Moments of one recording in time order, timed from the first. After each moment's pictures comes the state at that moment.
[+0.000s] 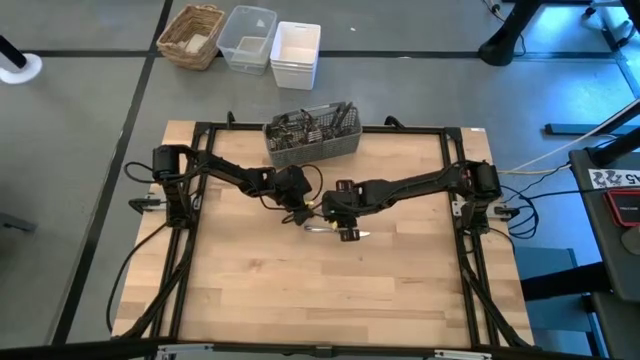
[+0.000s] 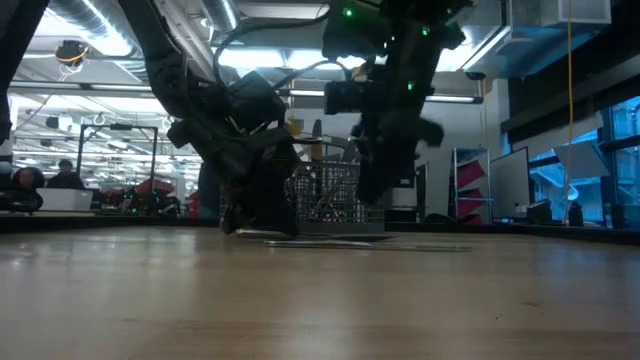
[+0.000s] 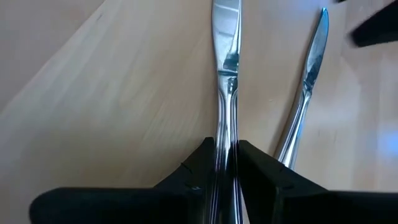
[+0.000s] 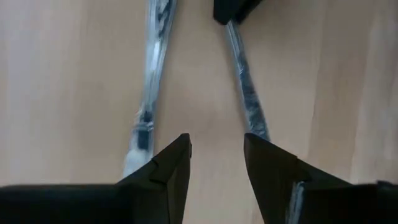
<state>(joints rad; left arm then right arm) 0.24 1.83 0.77 0.20 0.32 -0.48 0.03 1.89 1.36 -0.70 0.12 -0.11</state>
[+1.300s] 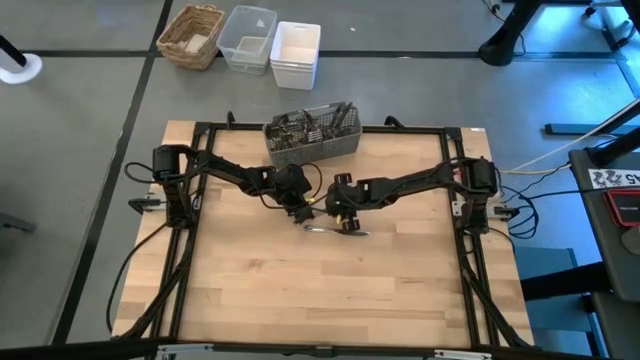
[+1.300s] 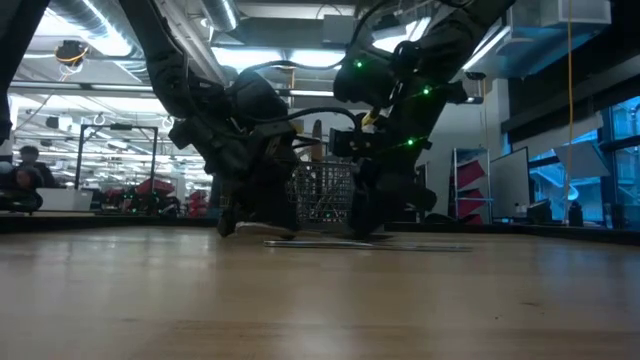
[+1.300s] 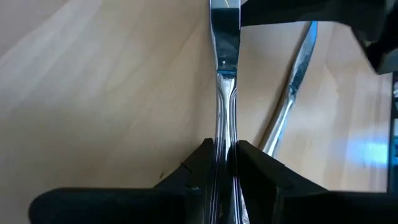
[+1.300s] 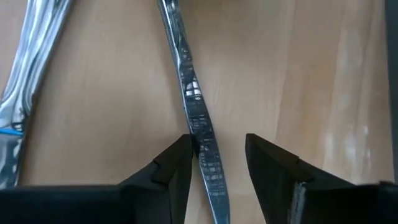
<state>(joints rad) 0.24 1.83 0.77 0.20 0.40 -0.60 -0.07 1.91 1.13 -0.30 0.21 -0.37</state>
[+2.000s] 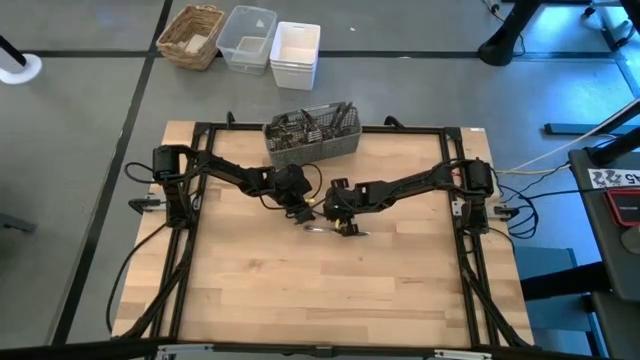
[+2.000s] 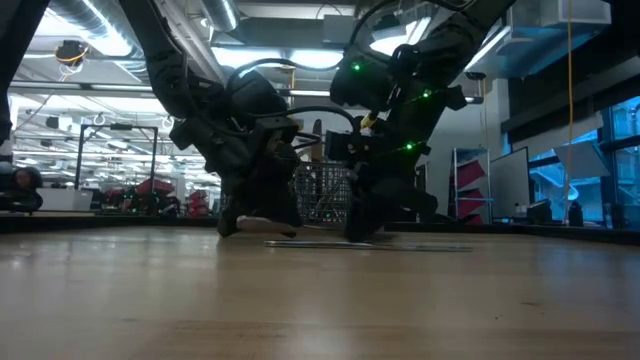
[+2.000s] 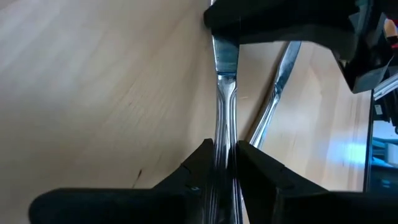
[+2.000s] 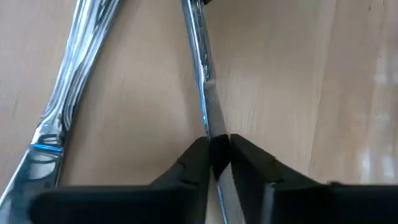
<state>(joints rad) 0.24 1.83 0.77 0.23 0.44 -0.66 -0.05 1.96 1.13 -0.26 0.15 -0.37</state>
